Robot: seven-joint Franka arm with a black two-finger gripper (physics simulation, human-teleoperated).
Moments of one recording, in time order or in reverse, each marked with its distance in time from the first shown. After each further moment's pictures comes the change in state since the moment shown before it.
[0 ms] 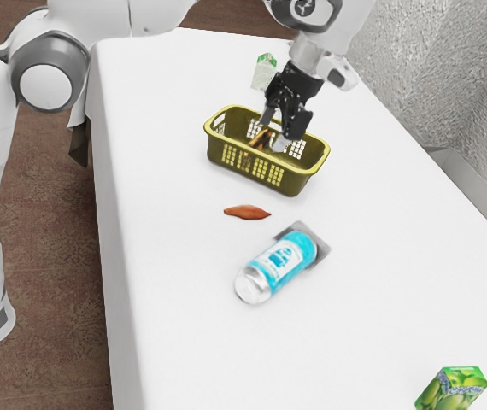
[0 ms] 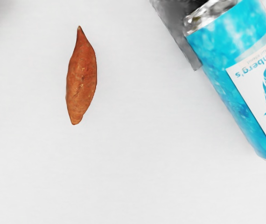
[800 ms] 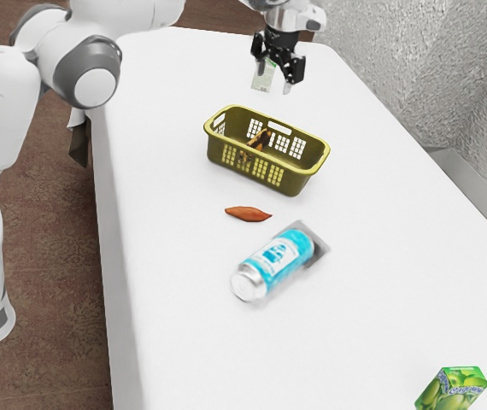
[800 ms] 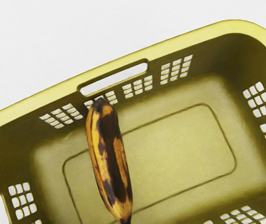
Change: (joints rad) arm 0.187 0.129 0.263 0.042 -0.057 0.448 -0.051
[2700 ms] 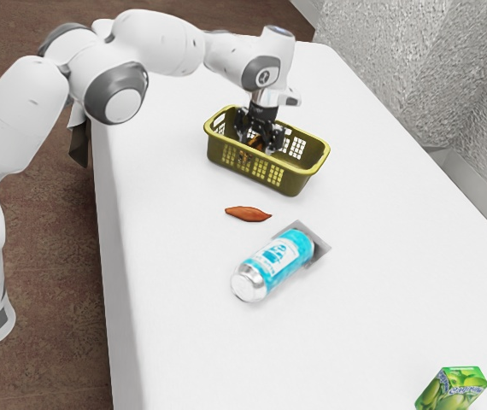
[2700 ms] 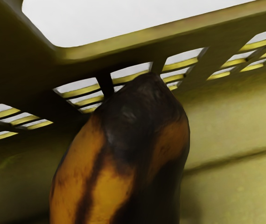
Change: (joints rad) arm 0.061 0.201 0.016 -0.229 -0.130 0.297 -0.025
